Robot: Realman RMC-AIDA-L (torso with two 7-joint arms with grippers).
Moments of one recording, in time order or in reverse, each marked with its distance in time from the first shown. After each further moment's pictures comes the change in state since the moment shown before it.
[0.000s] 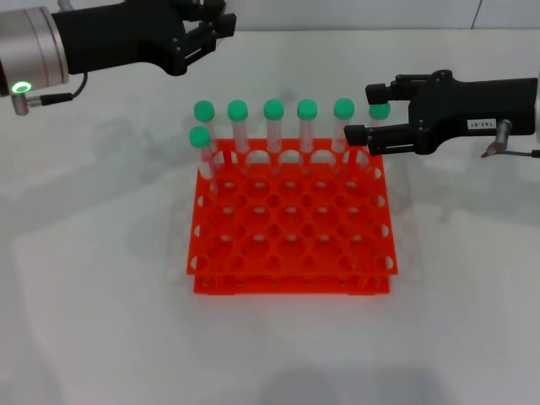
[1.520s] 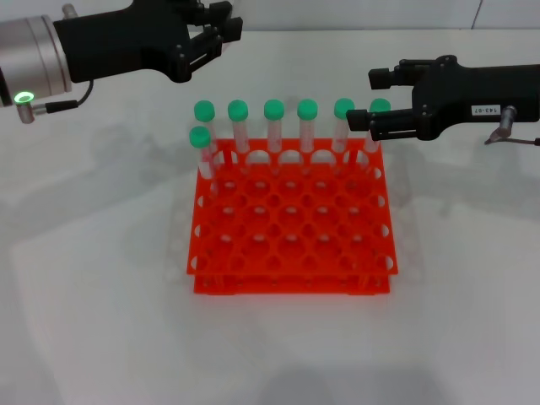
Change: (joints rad) left arm 0.012 -0.003 0.004 -0.025 -0.044 0.031 0.042; right arm 0.007 0.000 0.025 -0.014 0.004 -0.004 0.006
